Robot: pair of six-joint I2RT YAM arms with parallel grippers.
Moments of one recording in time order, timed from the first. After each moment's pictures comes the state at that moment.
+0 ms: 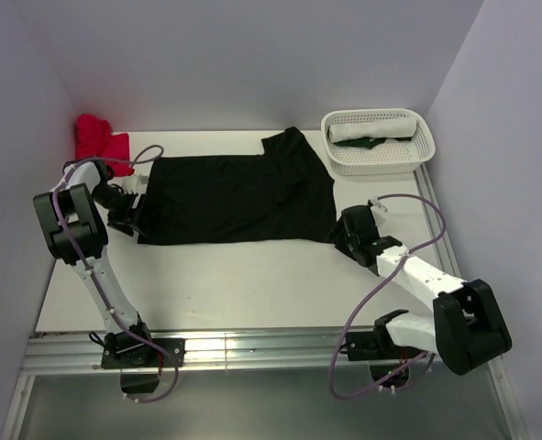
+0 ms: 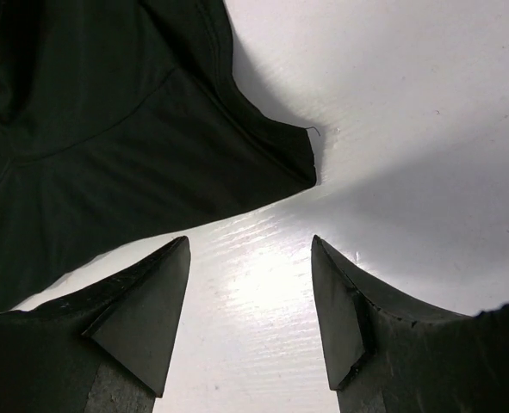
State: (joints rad) left arm 0.31 2.13 1.60 -1.14 0.40 0.58; right arm 0.36 1.18 0.53 -0.20 0.24 0.91
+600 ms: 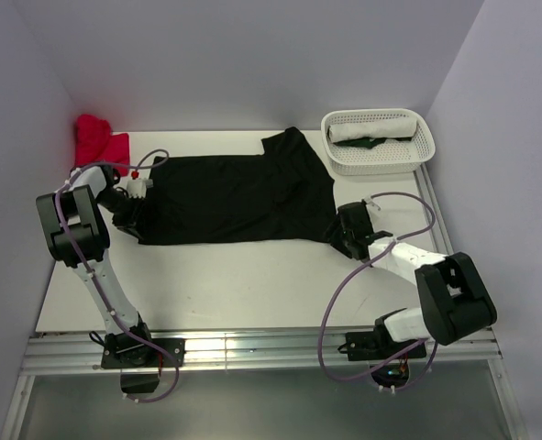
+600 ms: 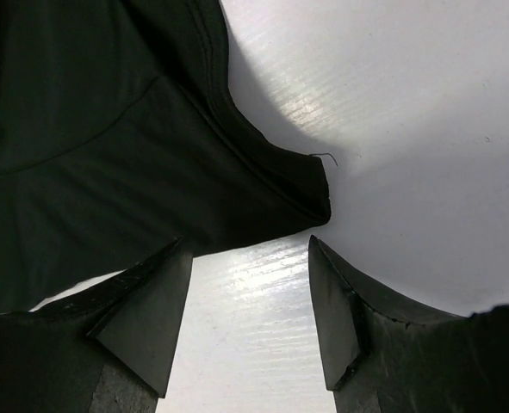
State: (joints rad) left arm 0.28 2.08 1.50 -1.04 0.37 0.53; right arm 0.33 1.36 0.54 -0.07 0.17 0.90
